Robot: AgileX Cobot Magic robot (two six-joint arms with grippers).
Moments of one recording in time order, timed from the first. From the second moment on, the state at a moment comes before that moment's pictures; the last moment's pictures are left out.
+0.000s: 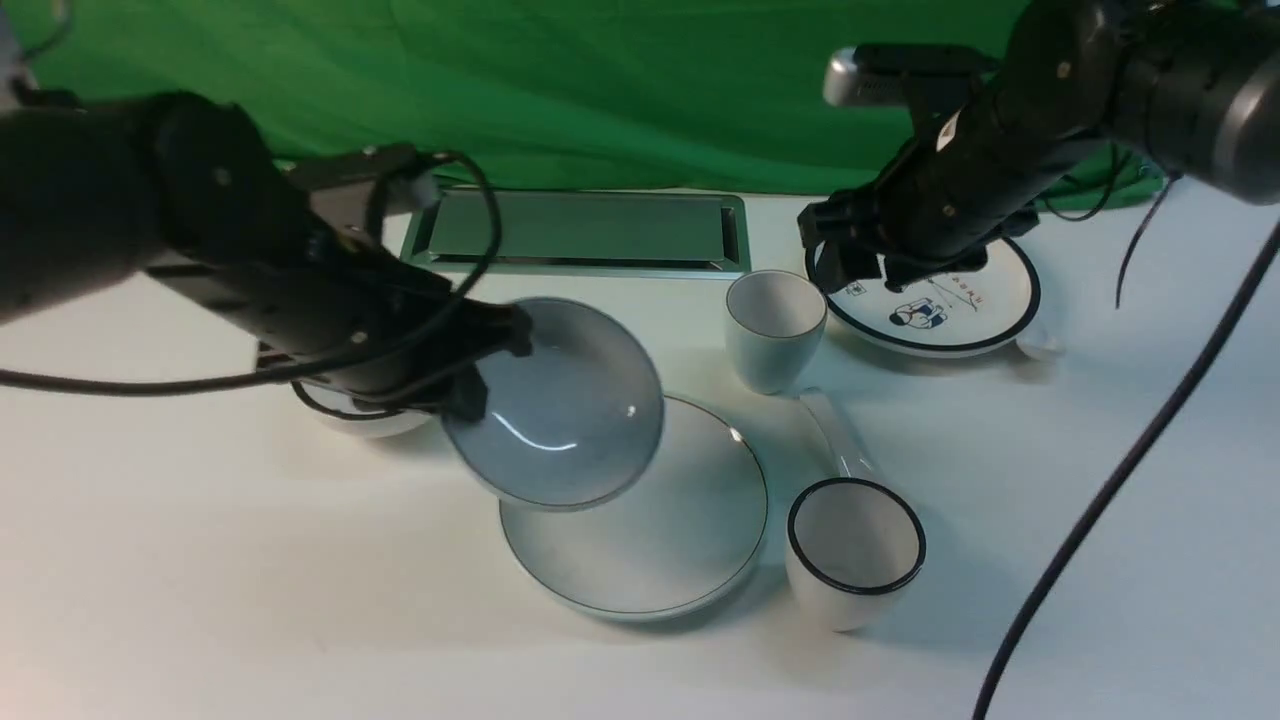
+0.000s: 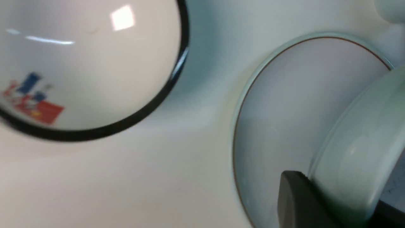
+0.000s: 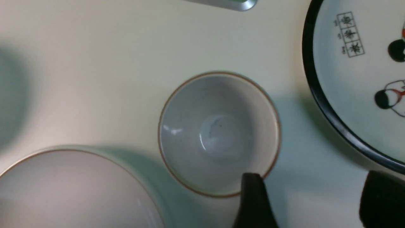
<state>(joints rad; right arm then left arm) 0.34 2.01 -1.70 0.12 0.68 0.09 -0.34 1.68 -1.16 -0.28 0.67 -0.11</state>
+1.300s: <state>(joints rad) 0.49 1.91 -1.85 0.13 0.97 -0.06 -0.37 1.56 -1.39 0.00 0.96 -0.14</state>
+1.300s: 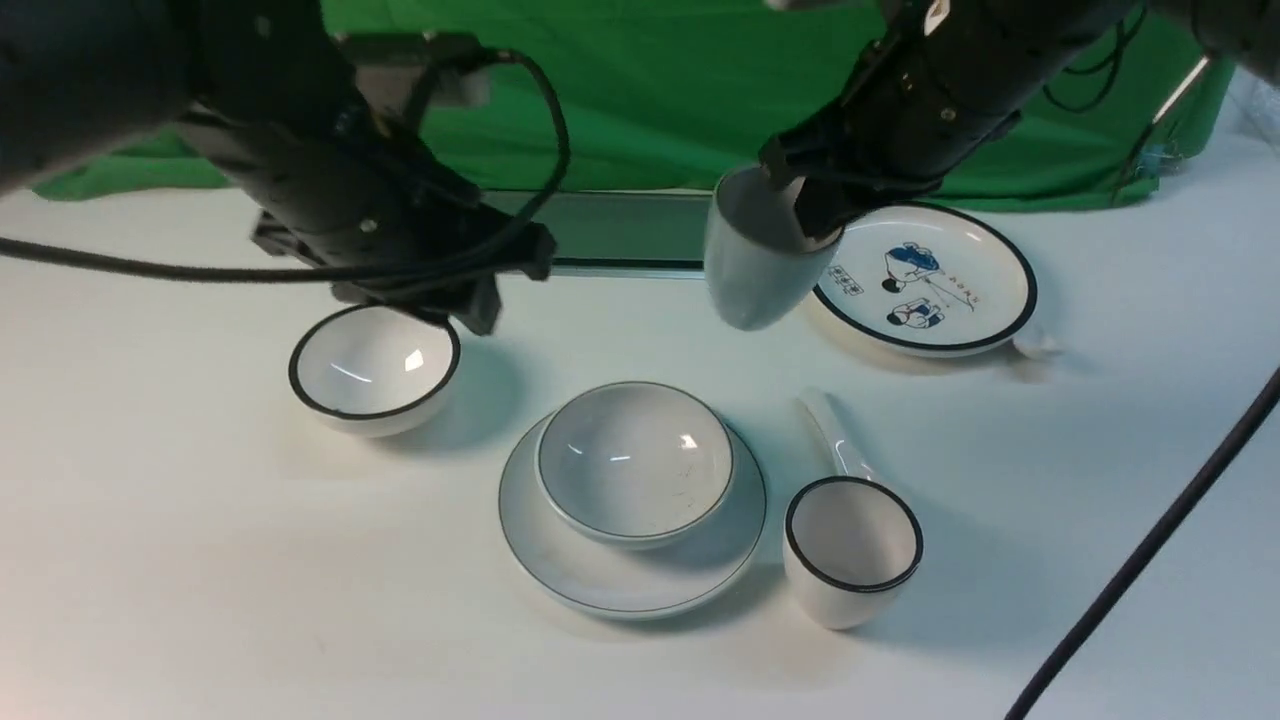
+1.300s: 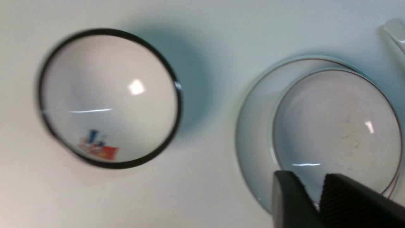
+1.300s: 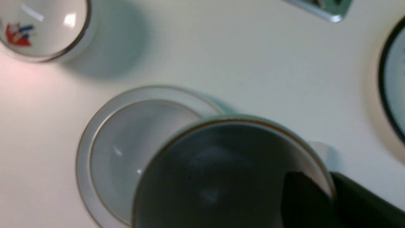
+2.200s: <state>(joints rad) 0.61 2.08 -1.98 0.03 1.01 -0.06 -0.17 1.12 -1.08 0.07 0.89 -0.23</state>
